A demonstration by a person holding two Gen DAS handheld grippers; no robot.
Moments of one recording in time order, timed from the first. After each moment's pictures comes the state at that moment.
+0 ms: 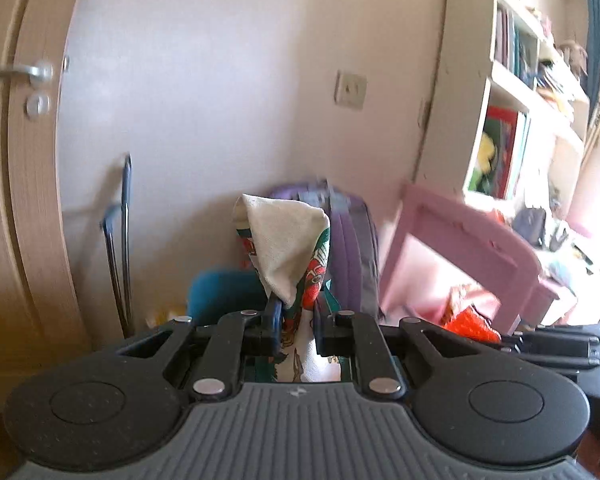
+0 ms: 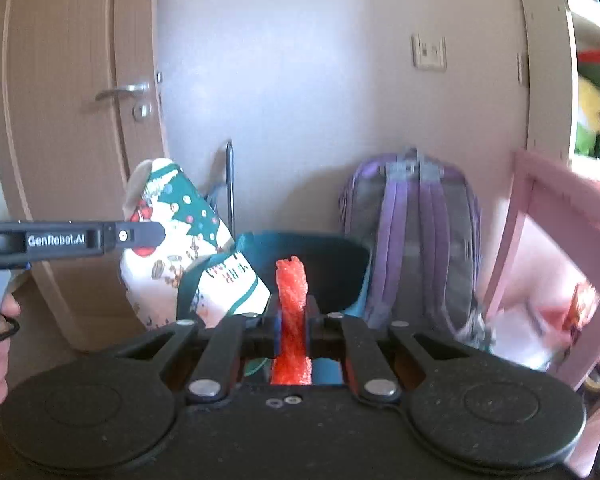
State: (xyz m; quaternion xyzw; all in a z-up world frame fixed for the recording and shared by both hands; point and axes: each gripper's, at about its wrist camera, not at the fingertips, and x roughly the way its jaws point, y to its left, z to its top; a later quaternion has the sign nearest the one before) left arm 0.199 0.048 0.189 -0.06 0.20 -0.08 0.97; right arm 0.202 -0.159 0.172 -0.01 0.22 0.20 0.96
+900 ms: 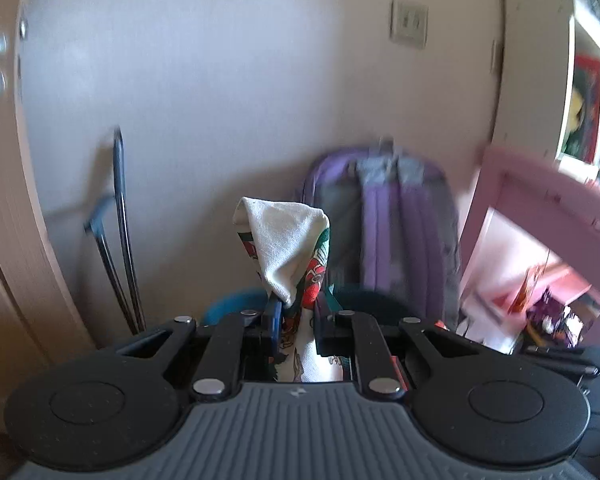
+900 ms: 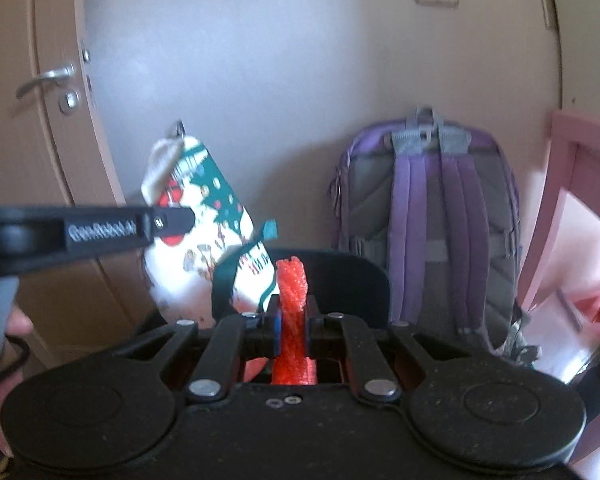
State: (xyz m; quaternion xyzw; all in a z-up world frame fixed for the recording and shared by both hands) left arm 0.385 0.034 0.105 -0.02 0.27 -0.02 0.96; right arm 0.380 -0.113 0.091 0.02 0.28 0.18 0.94
